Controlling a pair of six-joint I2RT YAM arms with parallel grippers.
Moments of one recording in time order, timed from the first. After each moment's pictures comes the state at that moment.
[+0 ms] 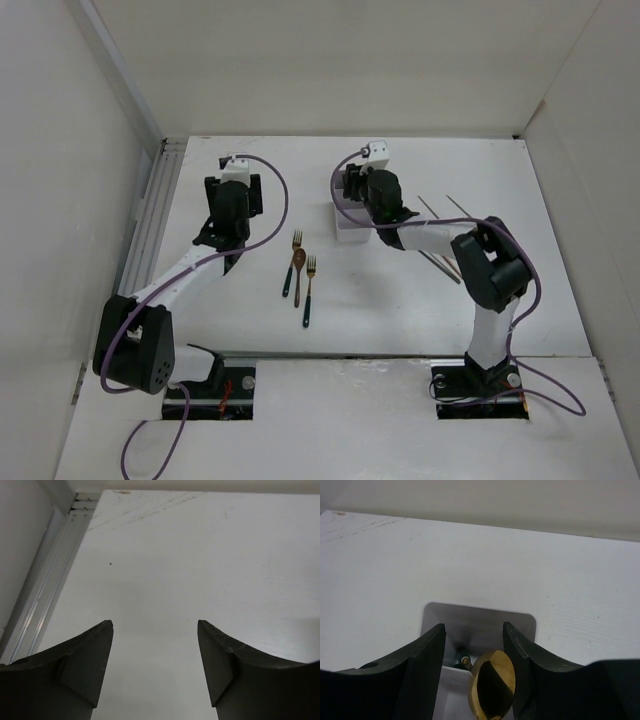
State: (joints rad) left arm -0.33 1.32 0.79 0.23 -0.52 -0.05; right arm 0.57 1.91 1.14 0.65 0.29 0.15
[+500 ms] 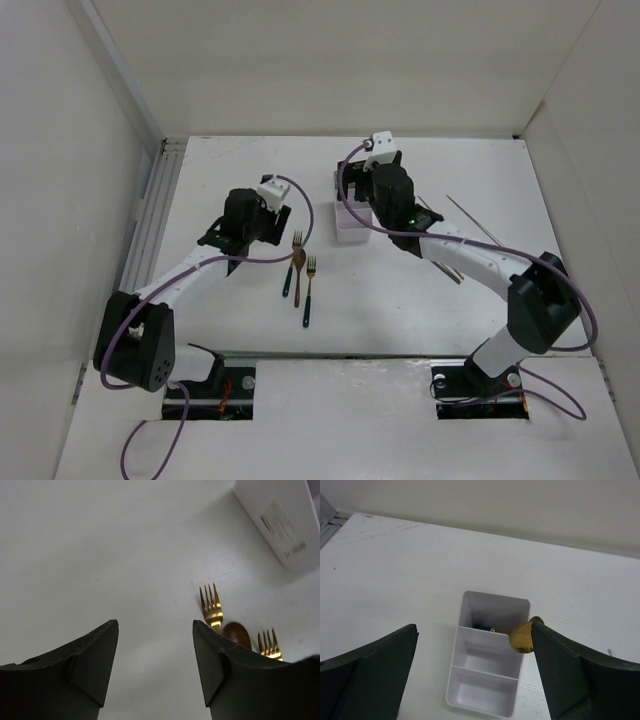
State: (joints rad) left arm -0.35 1.32 0.78 0.02 -0.01 0.11; right arm 0.67 1.62 1.16 0.28 0.39 0.12
